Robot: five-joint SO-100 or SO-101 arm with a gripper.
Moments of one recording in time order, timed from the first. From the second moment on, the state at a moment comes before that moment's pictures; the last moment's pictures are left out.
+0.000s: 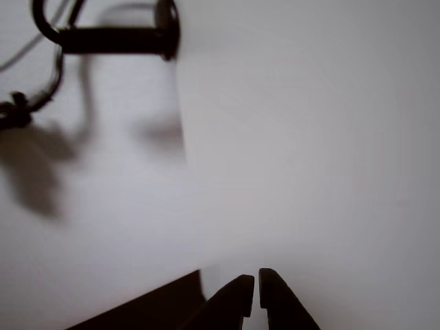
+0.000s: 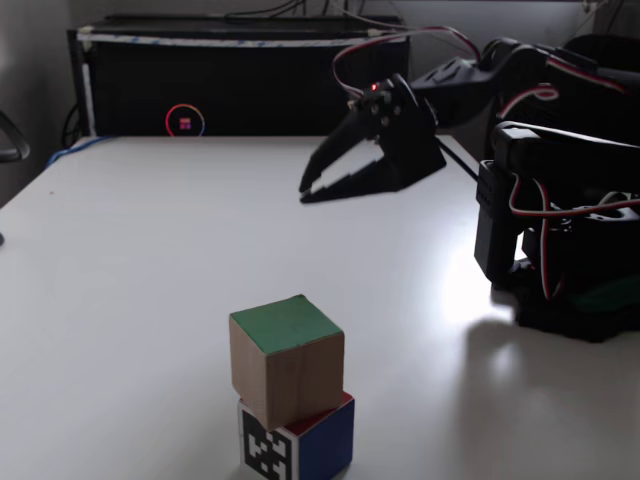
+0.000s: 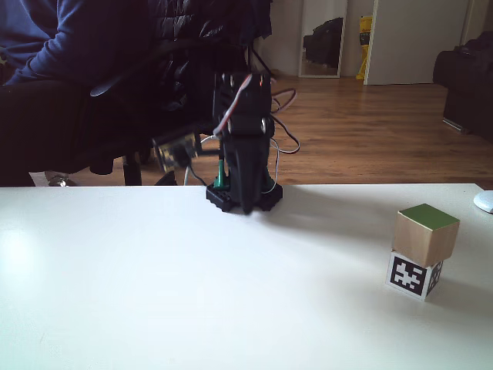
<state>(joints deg) 13.9 187.8 169.0 52.2 -0.4</state>
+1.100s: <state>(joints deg) 14.9 188.2 172.9 73.7 -4.1</state>
